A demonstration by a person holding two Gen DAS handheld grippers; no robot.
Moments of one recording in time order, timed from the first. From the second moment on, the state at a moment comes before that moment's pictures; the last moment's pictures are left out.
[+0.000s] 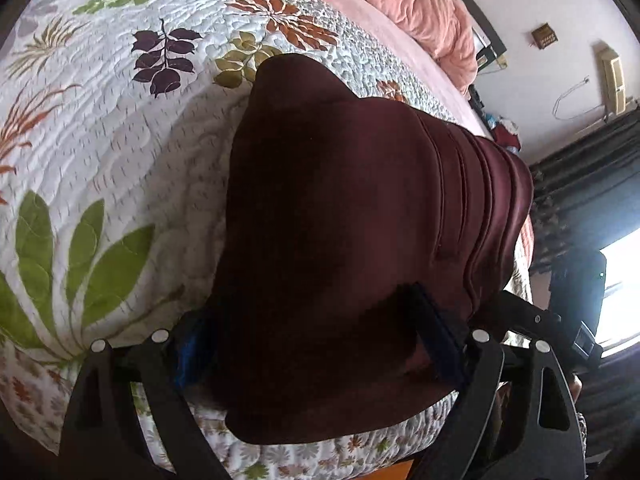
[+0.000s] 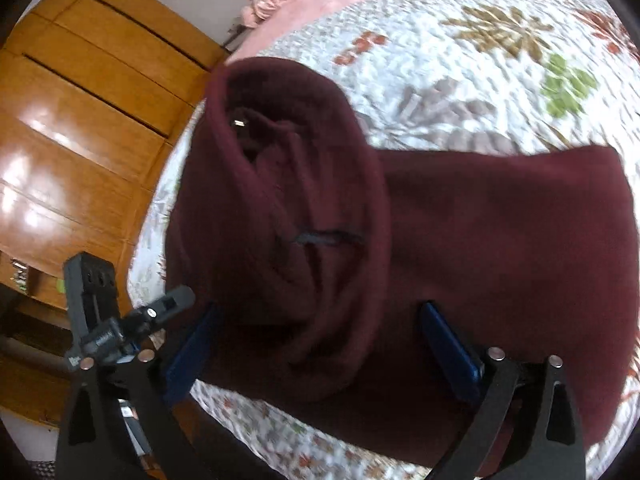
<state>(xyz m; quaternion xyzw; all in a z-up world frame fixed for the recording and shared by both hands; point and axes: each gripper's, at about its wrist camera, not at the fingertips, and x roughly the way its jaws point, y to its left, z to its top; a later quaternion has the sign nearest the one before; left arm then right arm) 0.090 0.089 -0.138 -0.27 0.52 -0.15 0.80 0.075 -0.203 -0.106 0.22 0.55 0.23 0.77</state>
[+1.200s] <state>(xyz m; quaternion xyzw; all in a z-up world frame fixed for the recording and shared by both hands) 0.073 0.031 -0.080 -0.23 0.49 -0.17 0.82 0.042 -0.321 -0.010 0.33 0.45 0.24 0.80</state>
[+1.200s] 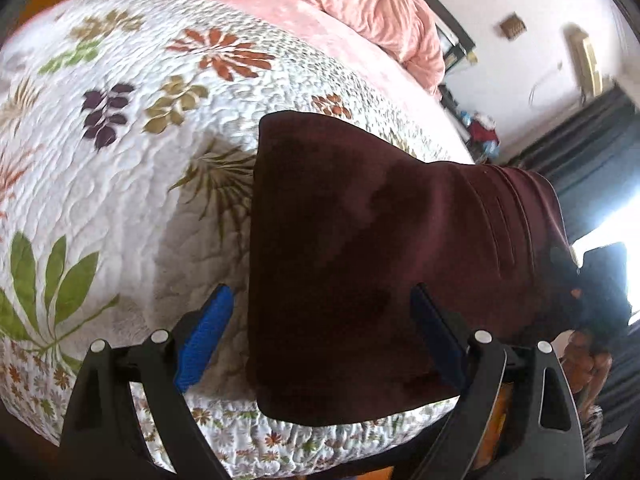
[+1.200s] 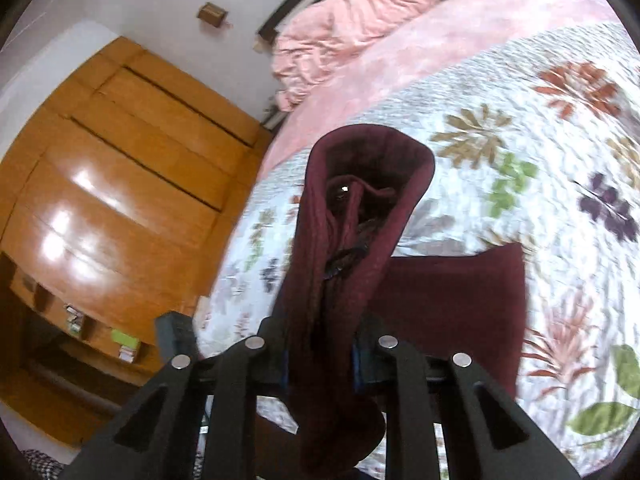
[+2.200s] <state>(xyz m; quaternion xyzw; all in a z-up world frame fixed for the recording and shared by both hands) 0.096 -0.013 -0.113 -0.15 0.54 -0.14 0.82 0.131 -0.366 -0.065 0.32 0.53 0.19 0.76</state>
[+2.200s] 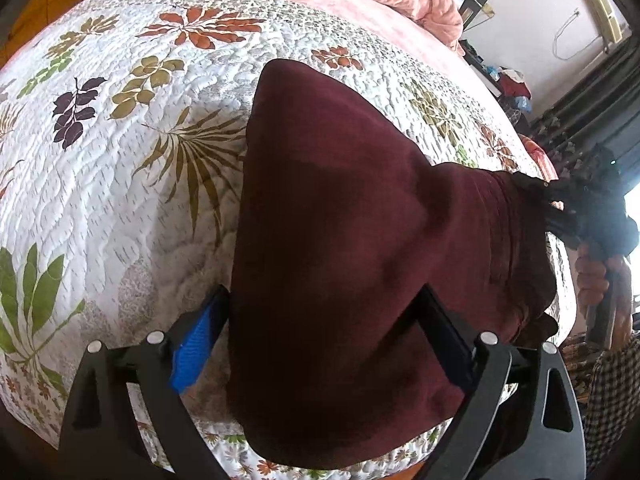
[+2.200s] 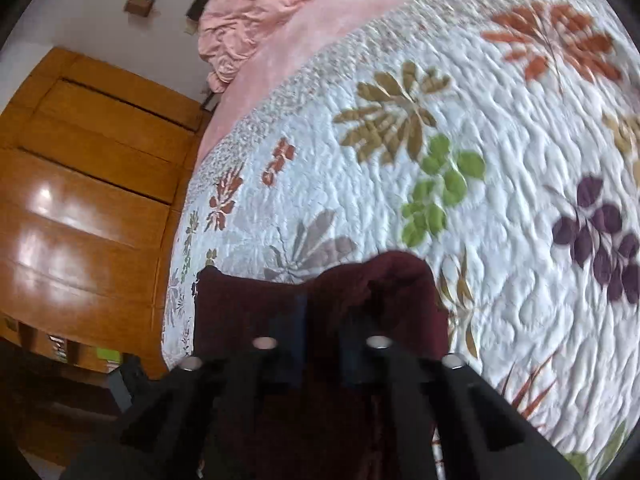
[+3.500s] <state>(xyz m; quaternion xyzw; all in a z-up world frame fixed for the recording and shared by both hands) 0.086 -0.010 -0.121 -0.20 0.57 -0.16 0.78 -0.004 -0.380 -0.088 0.38 0.56 0.16 0.72</state>
